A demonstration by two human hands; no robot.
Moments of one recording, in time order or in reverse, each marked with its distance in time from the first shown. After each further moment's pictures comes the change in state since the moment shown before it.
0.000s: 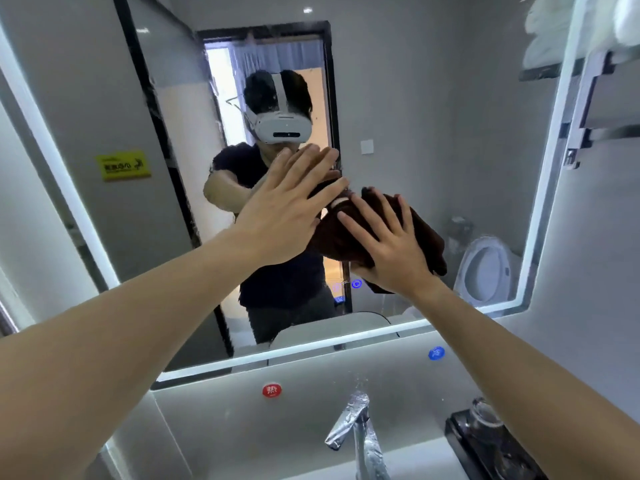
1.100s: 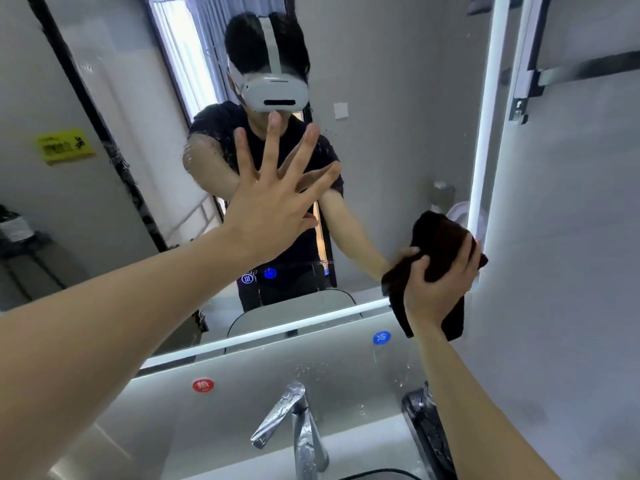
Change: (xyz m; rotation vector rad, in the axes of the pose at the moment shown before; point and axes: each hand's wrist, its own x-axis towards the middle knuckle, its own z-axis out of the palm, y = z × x) left_hand 0.088 0.117 0.039 0.161 -0.090 -0.060; right_hand -0.180 0.085 0.013 0.344 0.379 1.297
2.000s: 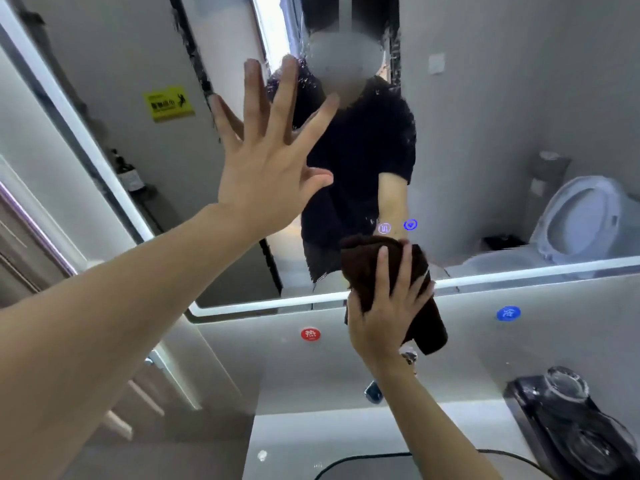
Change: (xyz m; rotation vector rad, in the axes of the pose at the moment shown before) left_hand -0.136 -0.115 0.018 -0.061 -0.049 -0.302; right_hand -0.262 -0.090 0.092 -0.167 -0.358 -0.390
